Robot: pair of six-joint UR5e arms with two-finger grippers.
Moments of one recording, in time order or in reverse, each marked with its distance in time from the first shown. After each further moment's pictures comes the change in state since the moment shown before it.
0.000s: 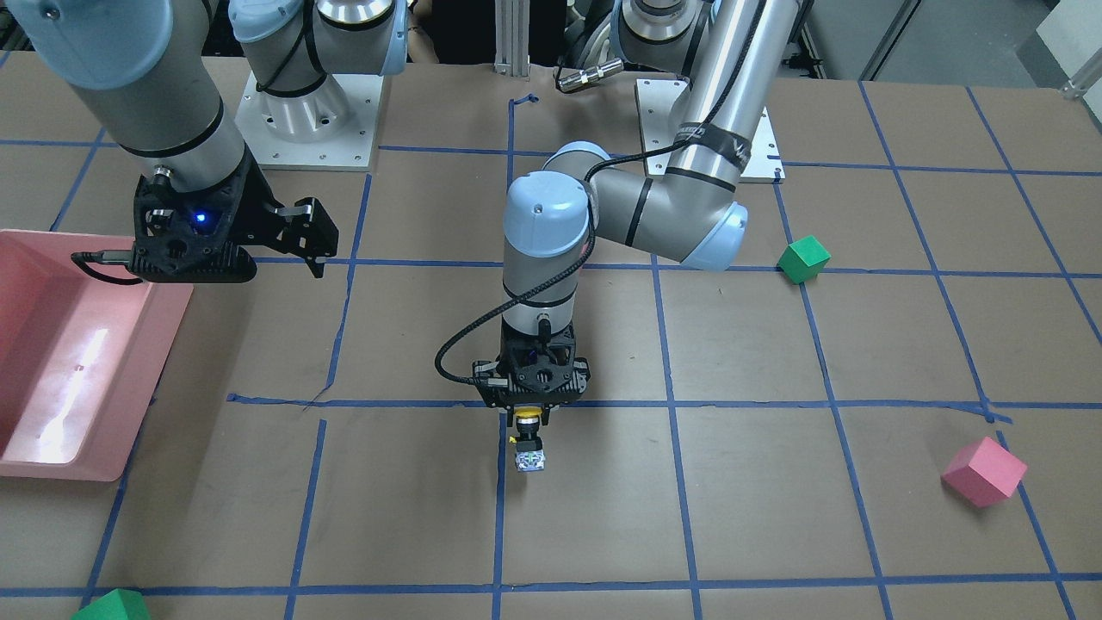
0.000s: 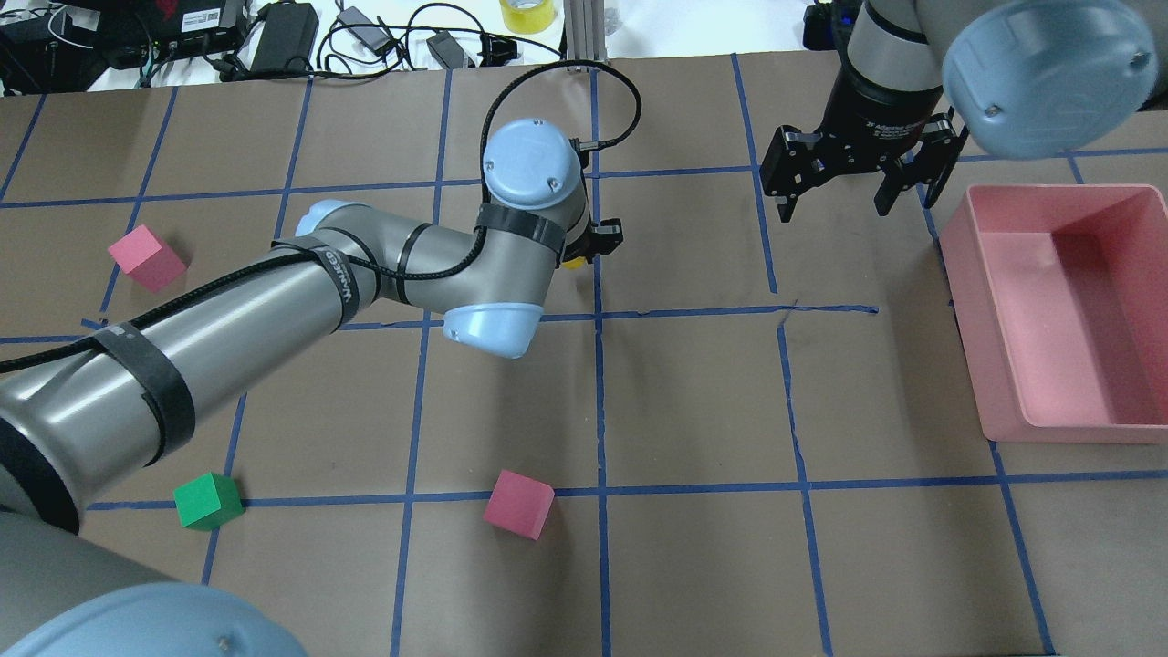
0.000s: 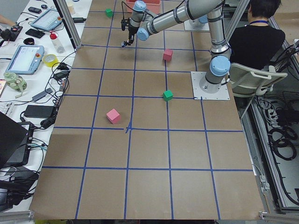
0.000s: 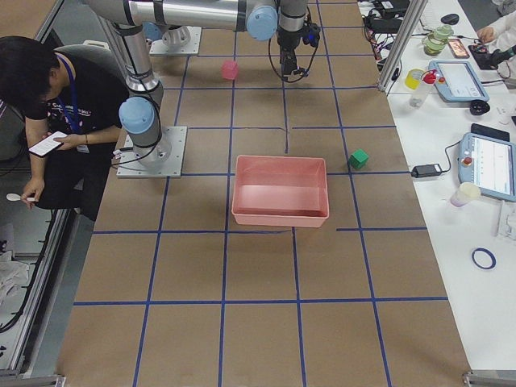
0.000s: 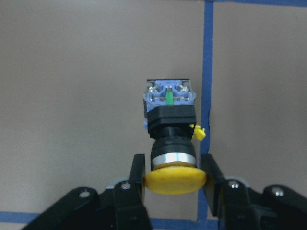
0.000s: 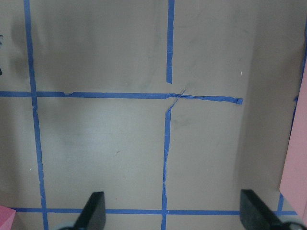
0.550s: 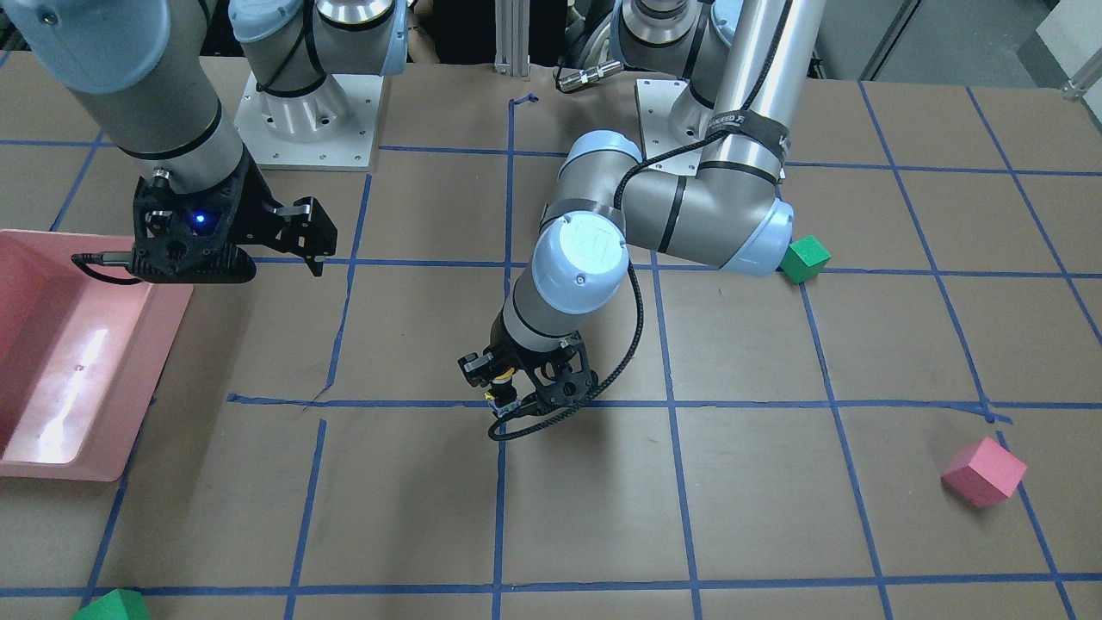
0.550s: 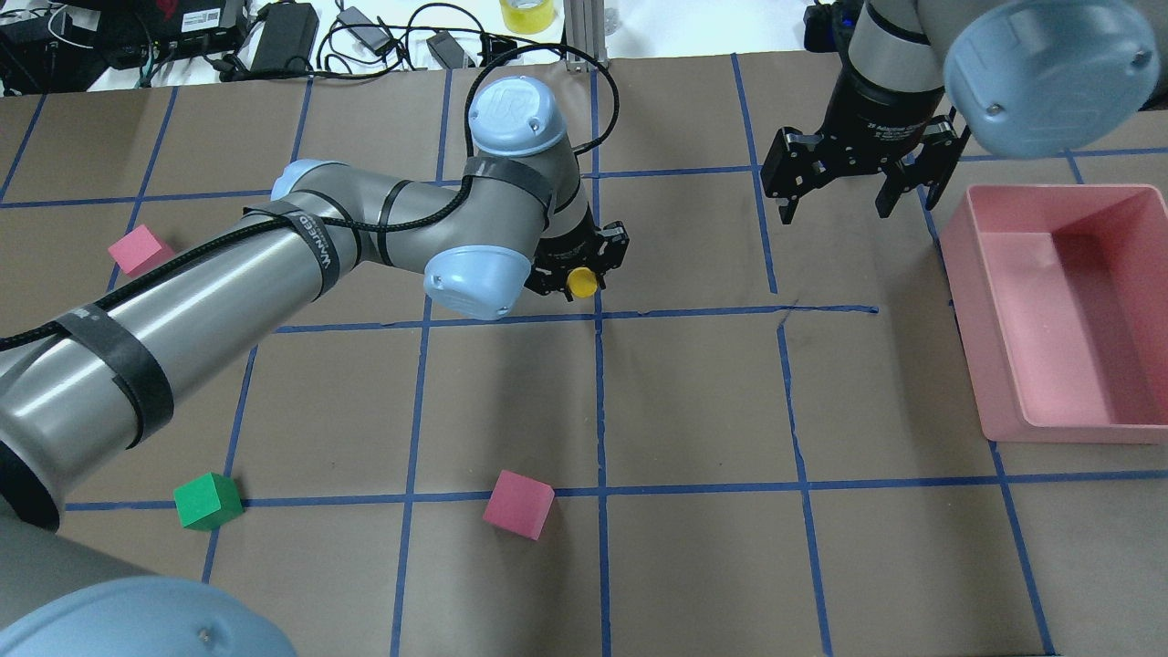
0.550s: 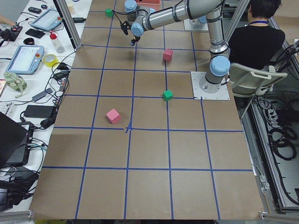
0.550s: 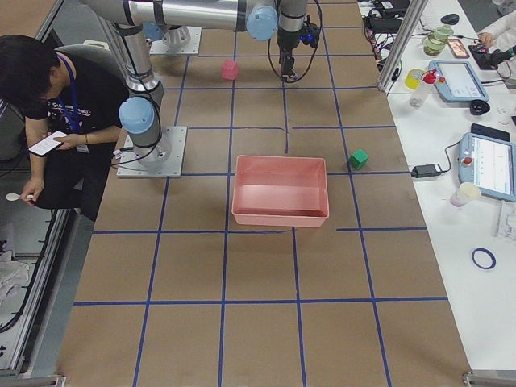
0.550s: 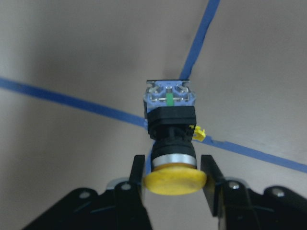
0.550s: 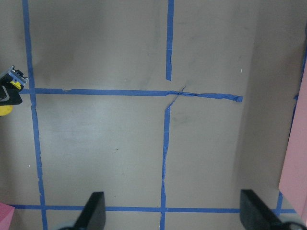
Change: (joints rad) left arm 0.056 -0.017 0.111 -0.352 -0.308 -0.378; right arm -0.004 0.001 0.001 0.007 0.001 -0.009
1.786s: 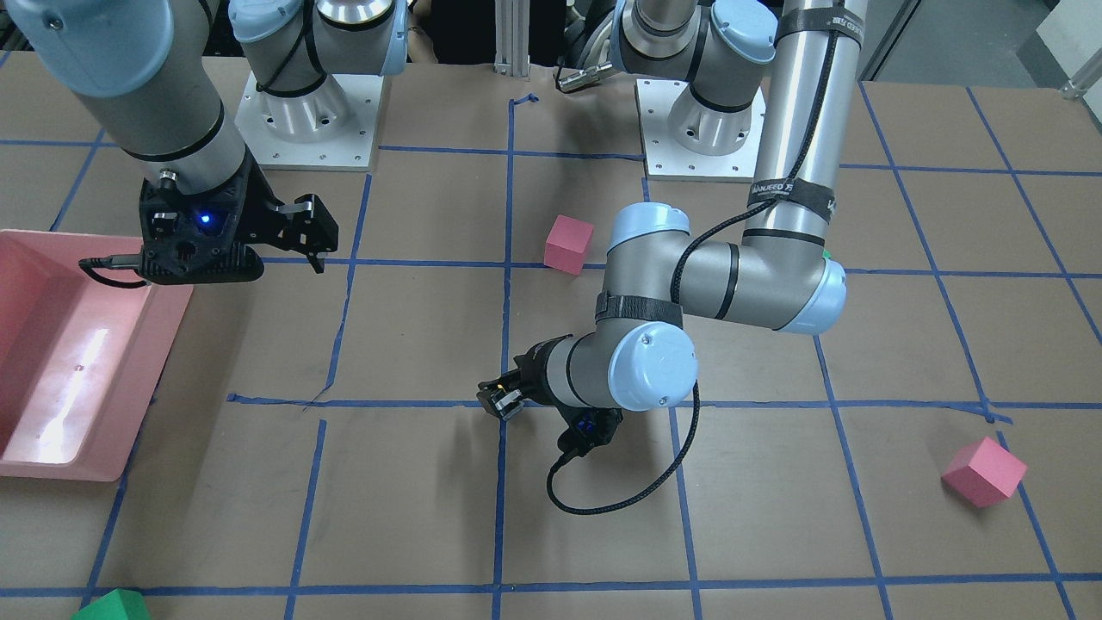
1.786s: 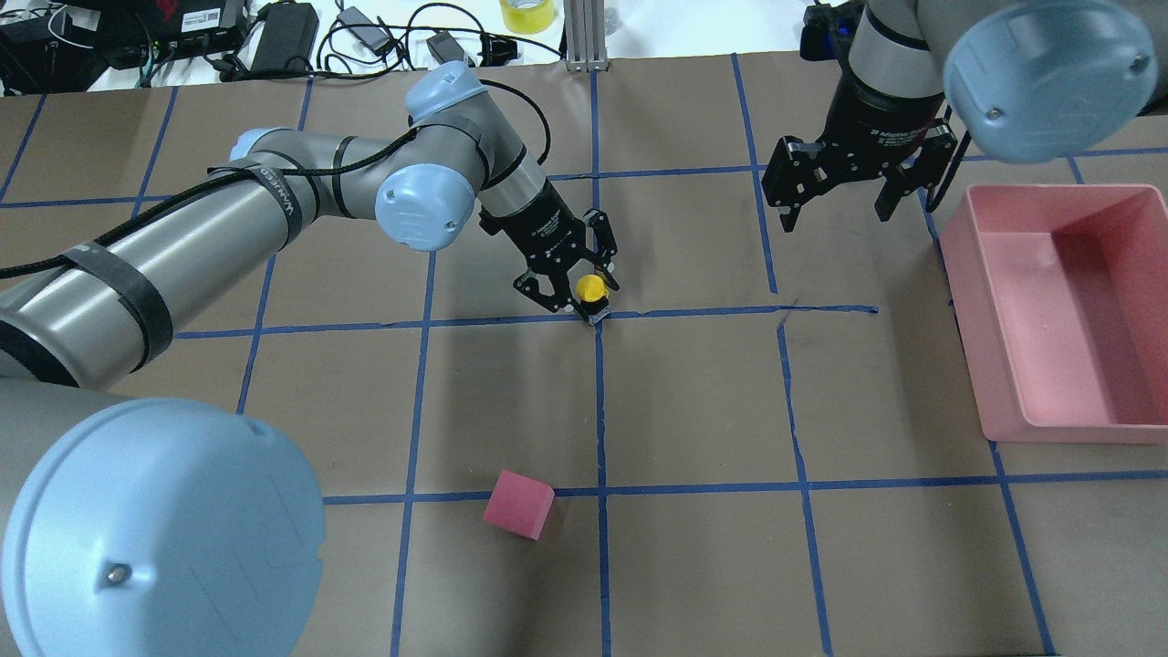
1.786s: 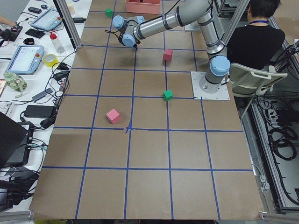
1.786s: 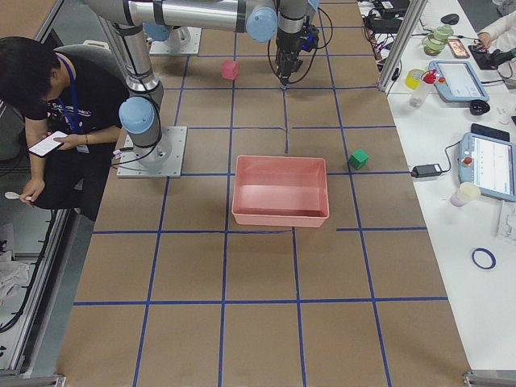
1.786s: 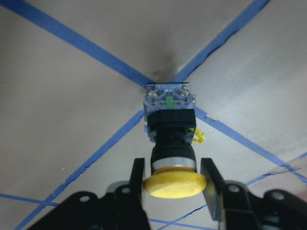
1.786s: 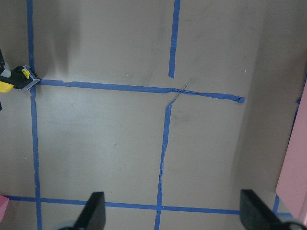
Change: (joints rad) left arm 0.100 -0.097 0.063 -0.201 -0.223 0.010; right arm 0.001 -0.002 0.009 0.002 0.000 -0.048
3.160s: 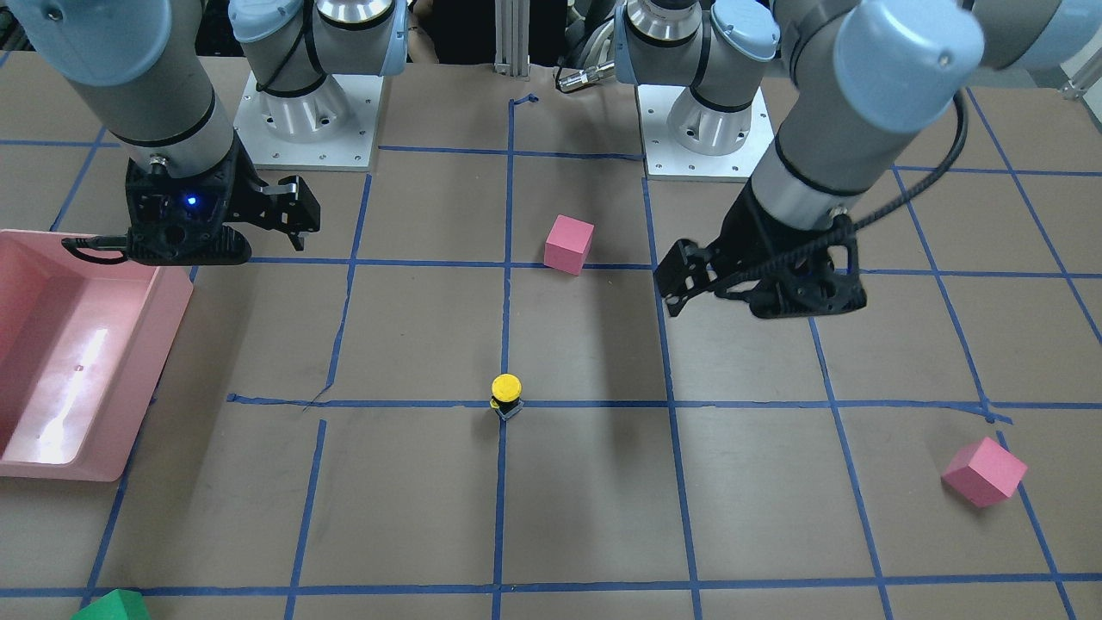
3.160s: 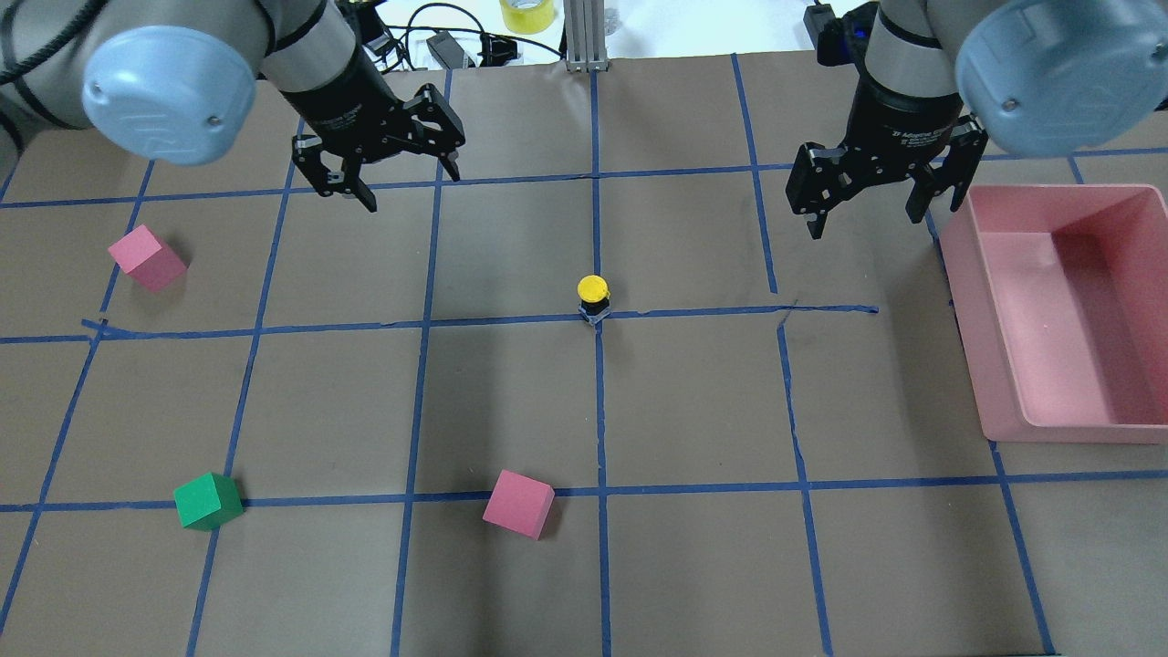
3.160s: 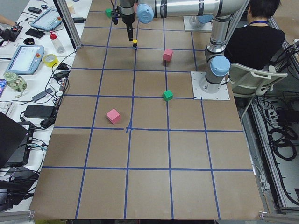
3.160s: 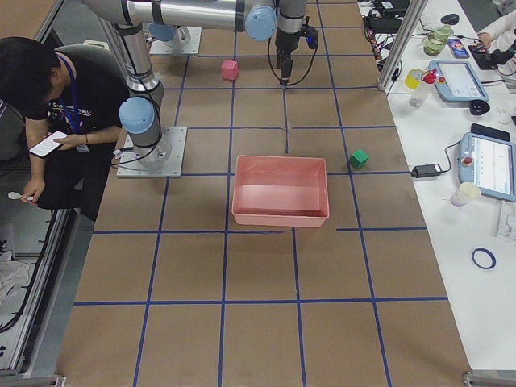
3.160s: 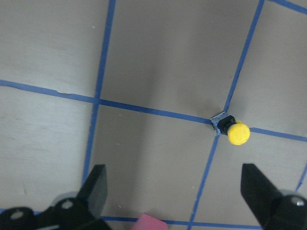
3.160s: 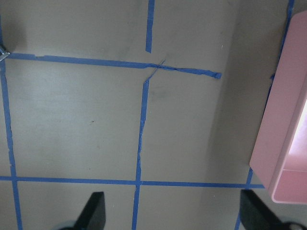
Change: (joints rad) left arm 0.177 0.436 0.042 -0.214 0.495 0.720; right arm -0.004 -0.016 -0.022 0.115 -0.076 -0.005
